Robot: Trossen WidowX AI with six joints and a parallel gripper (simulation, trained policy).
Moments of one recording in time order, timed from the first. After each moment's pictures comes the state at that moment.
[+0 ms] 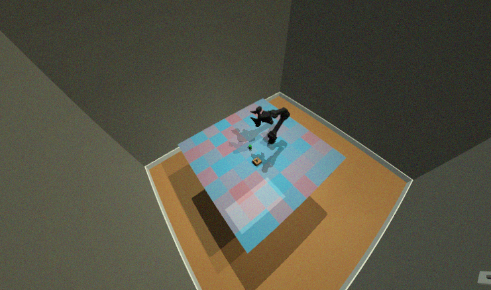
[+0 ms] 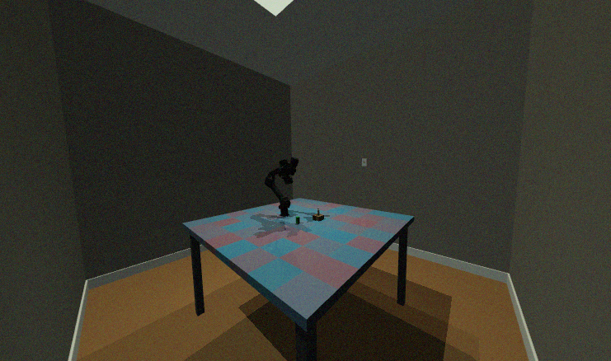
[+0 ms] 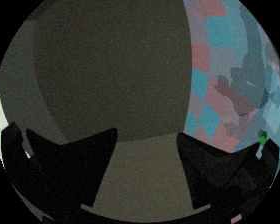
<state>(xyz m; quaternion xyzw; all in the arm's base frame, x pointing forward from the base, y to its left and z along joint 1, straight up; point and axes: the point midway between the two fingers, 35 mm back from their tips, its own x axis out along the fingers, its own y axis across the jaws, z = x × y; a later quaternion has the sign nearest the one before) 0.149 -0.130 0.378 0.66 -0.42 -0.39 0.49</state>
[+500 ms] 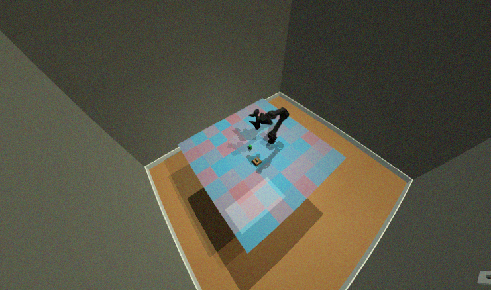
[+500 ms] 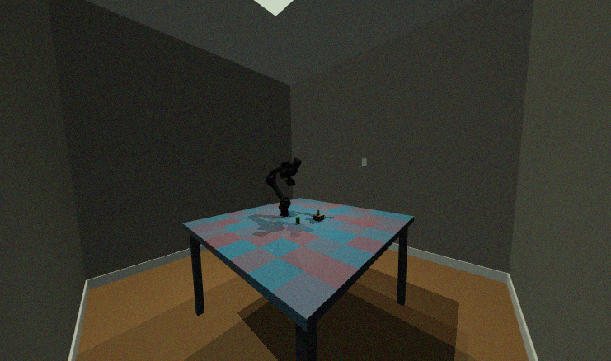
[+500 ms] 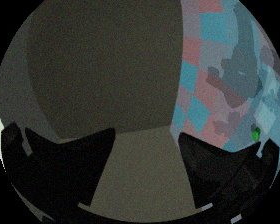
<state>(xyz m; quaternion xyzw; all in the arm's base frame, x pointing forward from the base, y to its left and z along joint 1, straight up) 0.173 -0.122 0.360 0.68 -0.36 -0.41 0.49</state>
